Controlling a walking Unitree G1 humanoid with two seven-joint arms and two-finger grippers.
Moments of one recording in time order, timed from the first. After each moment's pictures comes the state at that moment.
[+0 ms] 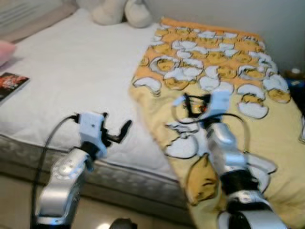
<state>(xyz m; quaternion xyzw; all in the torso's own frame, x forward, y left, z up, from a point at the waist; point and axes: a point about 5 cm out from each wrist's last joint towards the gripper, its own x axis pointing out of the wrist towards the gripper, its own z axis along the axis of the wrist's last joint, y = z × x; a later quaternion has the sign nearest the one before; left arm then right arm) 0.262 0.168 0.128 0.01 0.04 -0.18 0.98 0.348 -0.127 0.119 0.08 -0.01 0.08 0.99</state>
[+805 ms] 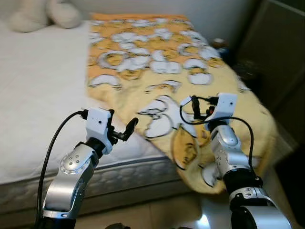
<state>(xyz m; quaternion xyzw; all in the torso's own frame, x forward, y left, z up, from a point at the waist) 0.269 0.155 0.131 0.01 0.03 -0.20 0.98 0.350 -0.154 0.102 0.07 0.02 0.02 1.00</state>
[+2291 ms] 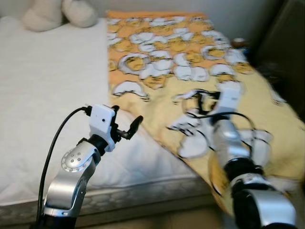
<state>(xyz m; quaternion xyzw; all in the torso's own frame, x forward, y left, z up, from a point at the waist) 0.268 0.147 0.141 0.03 0.01 -0.24 0.97 0.364 -0.175 0.105 0.08 0.03 -0.04 1.00</state>
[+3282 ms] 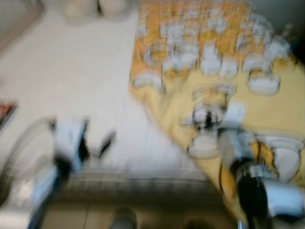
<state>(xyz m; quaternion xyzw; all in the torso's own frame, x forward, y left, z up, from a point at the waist) 0.210 0.195 0.145 0.07 0.11 -0.21 0.97 0.354 -0.190 0.063 0.10 0.19 -0.12 0.97</state>
